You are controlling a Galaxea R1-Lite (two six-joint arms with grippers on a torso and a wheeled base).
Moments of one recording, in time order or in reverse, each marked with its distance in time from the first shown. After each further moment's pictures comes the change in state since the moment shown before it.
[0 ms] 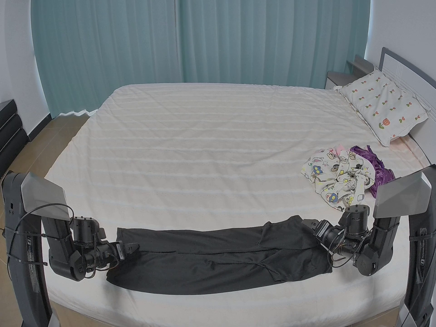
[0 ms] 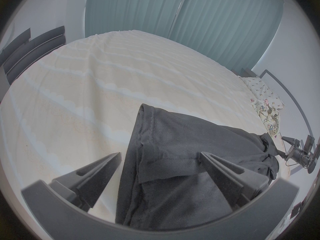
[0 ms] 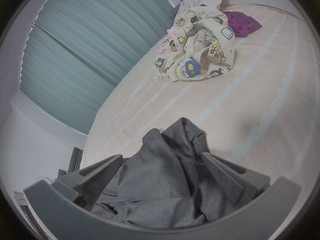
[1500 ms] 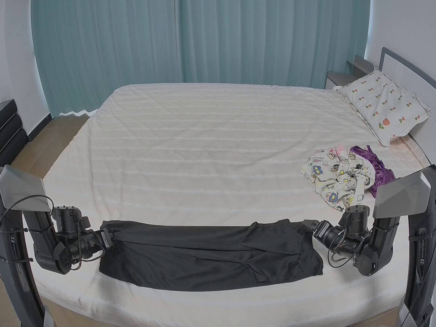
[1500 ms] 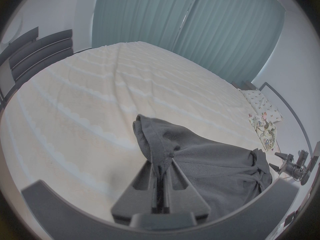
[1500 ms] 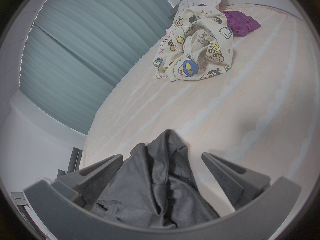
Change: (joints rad) left arm 0.090 -0.136 0.029 0.023 -0.029 -0.013; right arm -0.003 0.007 -0.001 0.000 0.000 0.000
